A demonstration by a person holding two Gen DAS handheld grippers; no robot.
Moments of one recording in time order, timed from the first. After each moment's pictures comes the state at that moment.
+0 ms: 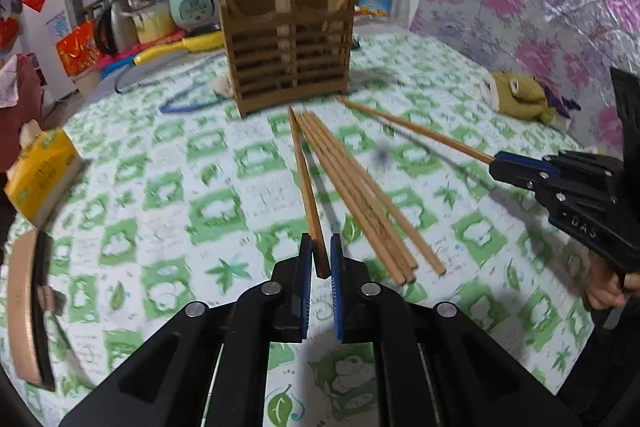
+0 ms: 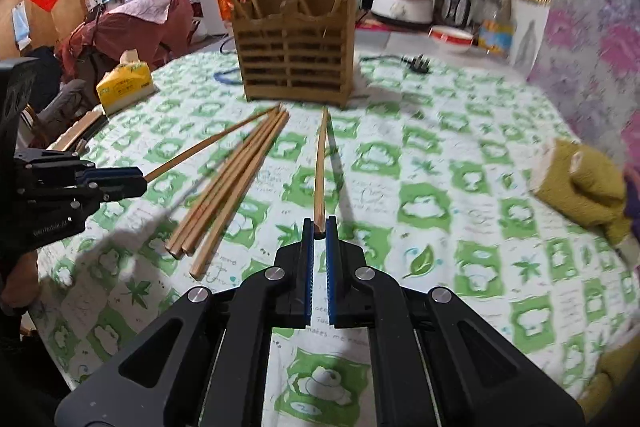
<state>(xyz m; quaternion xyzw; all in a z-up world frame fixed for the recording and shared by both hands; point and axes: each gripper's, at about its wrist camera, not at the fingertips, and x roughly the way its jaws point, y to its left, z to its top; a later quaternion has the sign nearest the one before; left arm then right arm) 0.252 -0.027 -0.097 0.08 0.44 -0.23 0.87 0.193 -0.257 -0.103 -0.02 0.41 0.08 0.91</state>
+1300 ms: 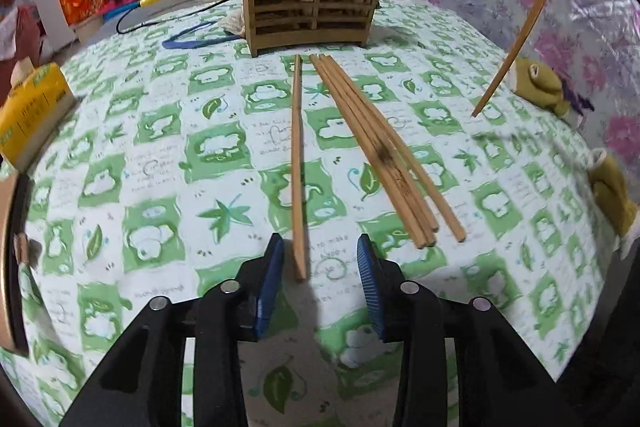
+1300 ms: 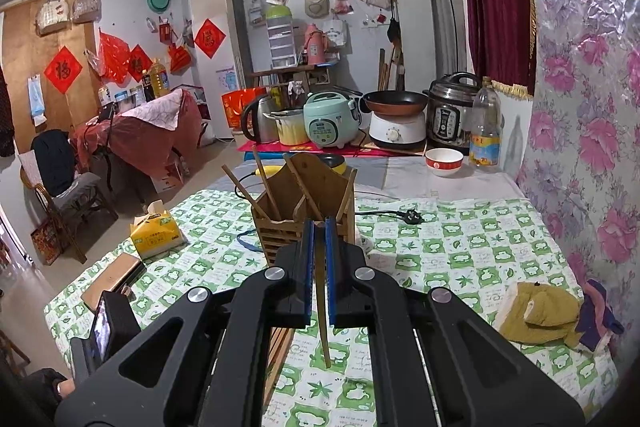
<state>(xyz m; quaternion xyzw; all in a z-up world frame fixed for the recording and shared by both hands) 0.262 -0.014 -0.129 0.05 0.52 -0.22 0.83 0.222 -0.262 0.047 0.03 0.25 0.09 0.96</state>
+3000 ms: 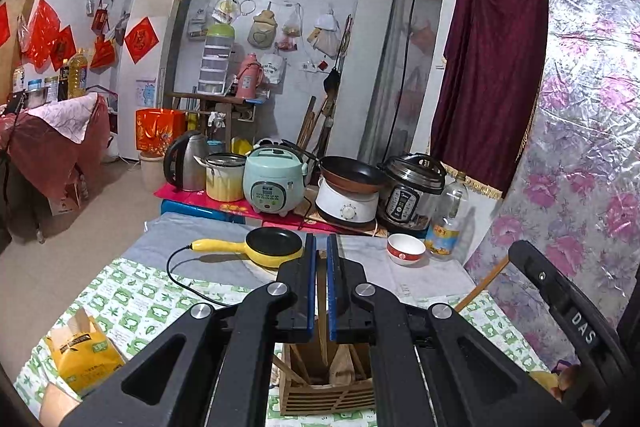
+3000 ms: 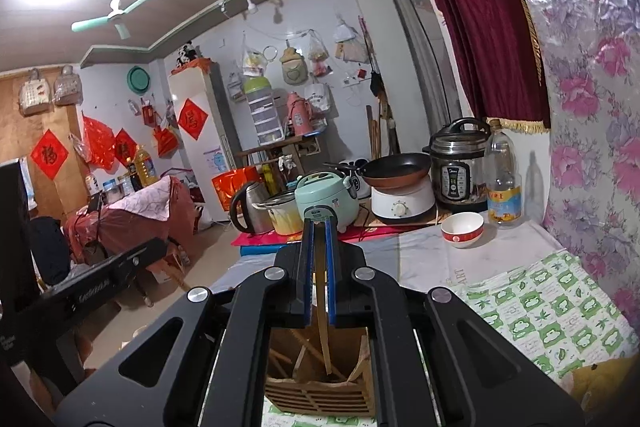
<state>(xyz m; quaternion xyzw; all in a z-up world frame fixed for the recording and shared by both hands) 0.412 -0.036 0.103 -0.08 0.20 -0.11 0.97 0.351 -0.265 0.074 0.13 0.13 0.06 0.98</state>
